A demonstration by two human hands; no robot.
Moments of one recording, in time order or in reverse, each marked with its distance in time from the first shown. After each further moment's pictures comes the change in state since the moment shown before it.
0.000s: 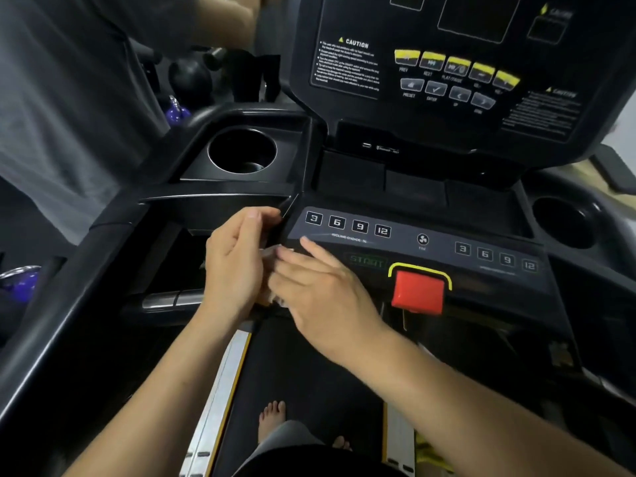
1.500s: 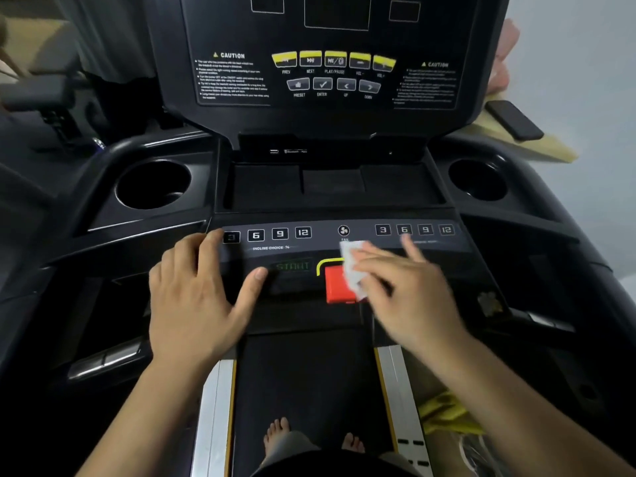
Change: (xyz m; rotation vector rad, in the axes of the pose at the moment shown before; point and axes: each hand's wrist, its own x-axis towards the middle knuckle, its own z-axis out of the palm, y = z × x) left_hand -0.020 0.000 0.022 1.018 -0.119 0.525; right_hand -0.107 0.066 -0.078 0.031 0.210 0.622
